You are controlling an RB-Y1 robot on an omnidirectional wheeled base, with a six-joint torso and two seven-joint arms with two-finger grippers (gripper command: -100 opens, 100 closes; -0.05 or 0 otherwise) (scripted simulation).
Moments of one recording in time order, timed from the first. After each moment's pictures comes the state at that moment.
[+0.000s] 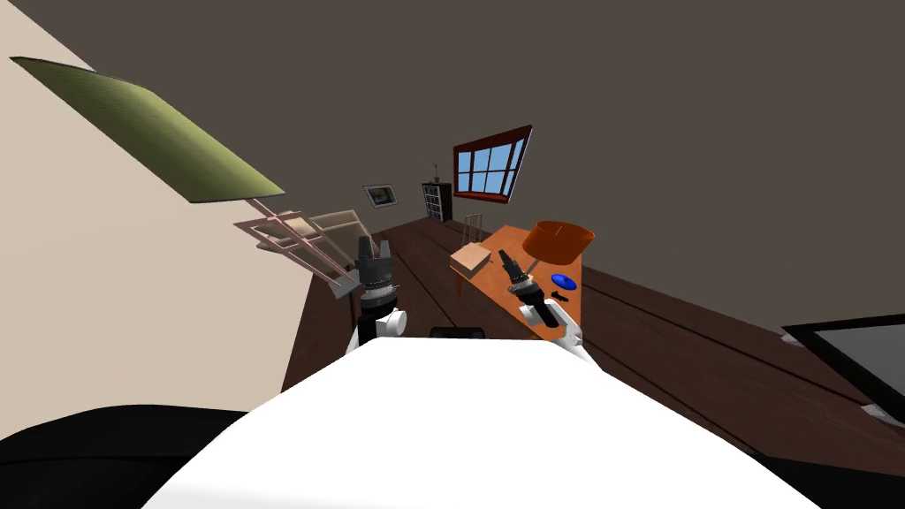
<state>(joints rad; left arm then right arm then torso) 0.47 0.01 -0.07 -2.24 -0.02 -0.65 -0.10 0.22 -0.44 0.09 -1.79 0.15 -0.59 0.15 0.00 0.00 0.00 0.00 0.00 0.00</state>
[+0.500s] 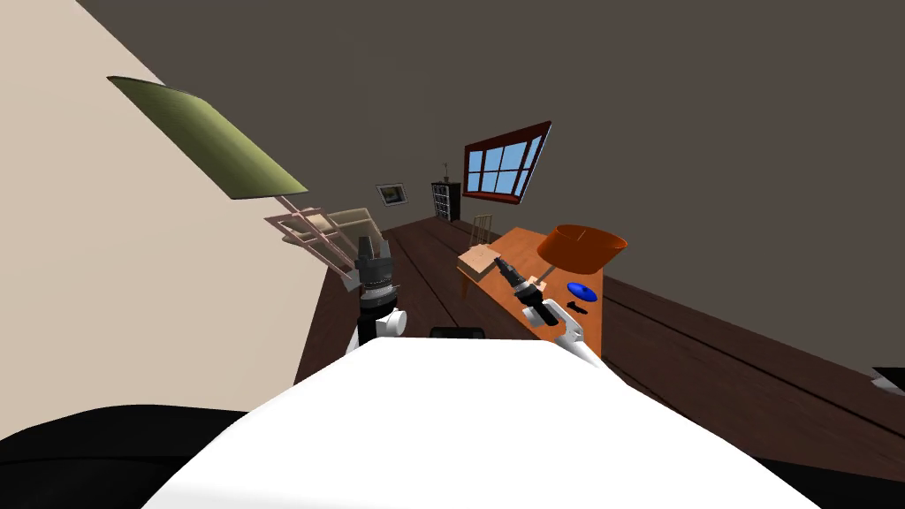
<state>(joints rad) 0.47 0.01 -0.07 -2.24 -0.02 -0.65 -0.10 0.18 -0.52 0.14 -1.64 0.19 -0.59 0.18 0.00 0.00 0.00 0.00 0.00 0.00</state>
